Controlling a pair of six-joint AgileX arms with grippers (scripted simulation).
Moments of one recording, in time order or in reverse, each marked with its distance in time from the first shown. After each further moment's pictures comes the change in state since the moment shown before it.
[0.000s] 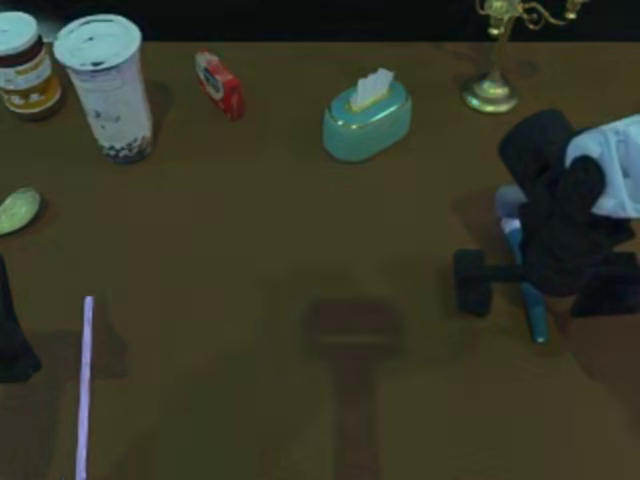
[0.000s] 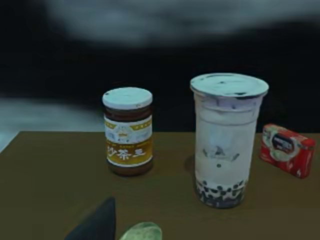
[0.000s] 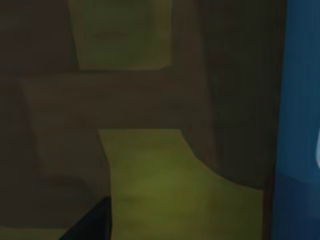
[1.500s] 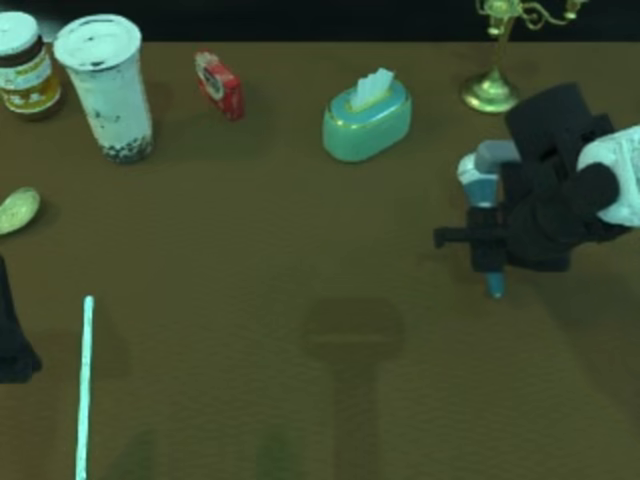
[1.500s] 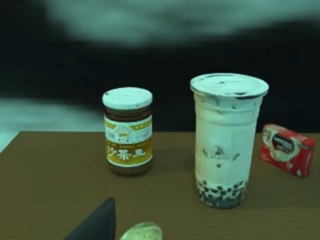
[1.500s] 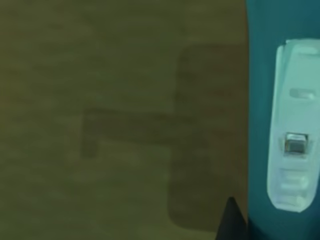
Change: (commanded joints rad) left arm 0.000 0.000 0.000 0.000 0.000 0.000; right arm 0.006 -0.124 -0.034 0.247 -0.076 -0.087
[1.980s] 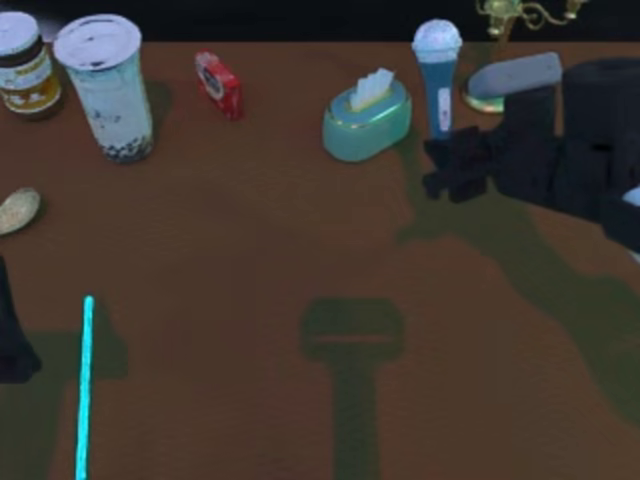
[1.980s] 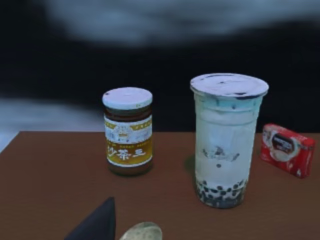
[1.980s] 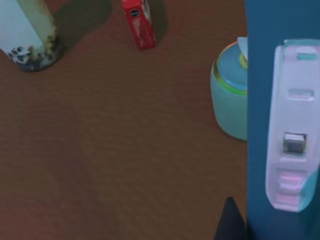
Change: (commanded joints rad) left arm 0.000 0.000 0.000 0.000 0.000 0.000; right arm -0.006 -0.154 -0.198 0.705 -0.218 -0.168
